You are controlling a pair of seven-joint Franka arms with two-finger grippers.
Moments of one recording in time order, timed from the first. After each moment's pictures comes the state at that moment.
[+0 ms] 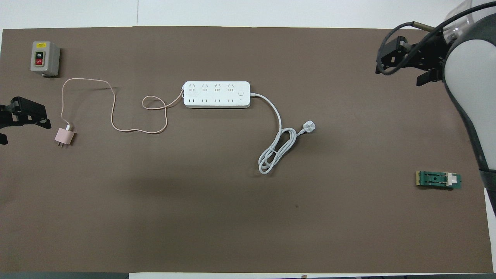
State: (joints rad) left arm 0.04 0.01 -0.08 -1.59 0.03 1.45 -0.12; right arm 0.07 0.26 -0.05 -1.22 0.04 1.51 0.05
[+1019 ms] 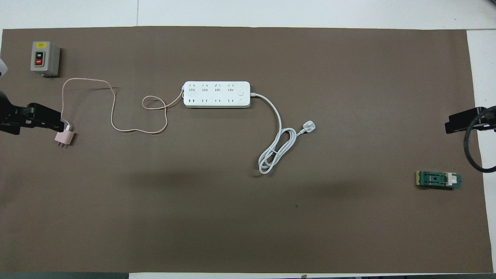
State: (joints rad) left arm 0.02 0.02 -0.08 -1.60 0.00 1.50 -0.03; right arm 0.00 -0.04 -0.05 -1.60 -0.03 1.50 -0.09
